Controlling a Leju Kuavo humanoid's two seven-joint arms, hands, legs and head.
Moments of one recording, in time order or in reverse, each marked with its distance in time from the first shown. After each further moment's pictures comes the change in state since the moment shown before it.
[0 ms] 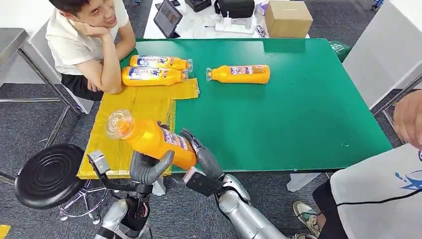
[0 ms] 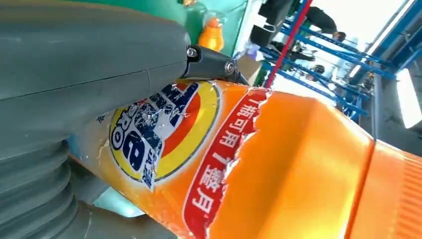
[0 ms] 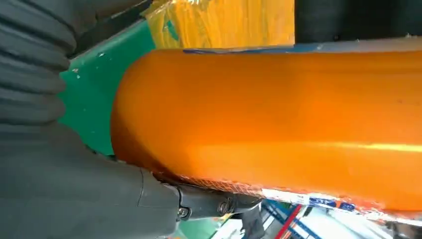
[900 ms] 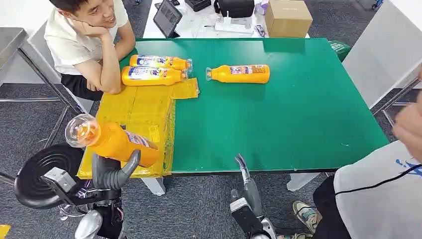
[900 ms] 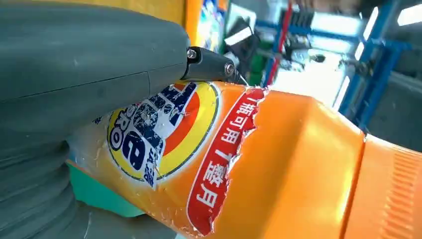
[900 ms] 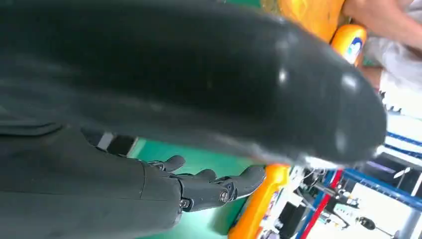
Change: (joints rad) left arm 0.130 0.036 0.170 -0.211 -0.231 0.192 -0.050; right arm 0.440 -0.121 -0.195 -0.393 -0.105 -0.218 -0.005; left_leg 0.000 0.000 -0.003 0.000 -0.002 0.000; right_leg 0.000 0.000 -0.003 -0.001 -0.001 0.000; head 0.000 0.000
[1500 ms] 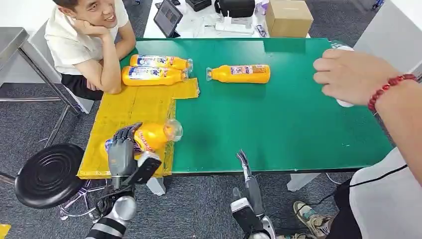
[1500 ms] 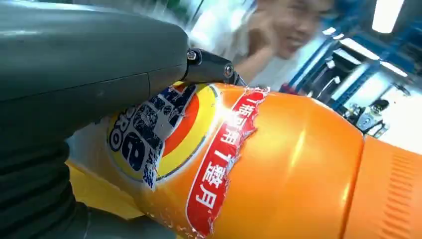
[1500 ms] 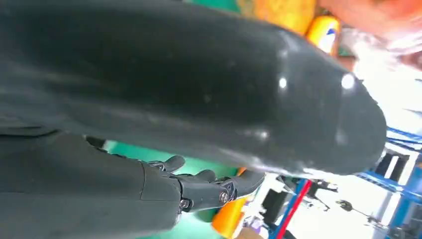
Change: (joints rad) left arm -0.265 0.002 -0.060 0.516 -1.164 0.630 0.225; right arm -0.016 0.026 0.006 -0.029 -0.006 -0.015 -0.038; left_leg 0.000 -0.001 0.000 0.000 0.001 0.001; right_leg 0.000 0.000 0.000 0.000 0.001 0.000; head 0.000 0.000
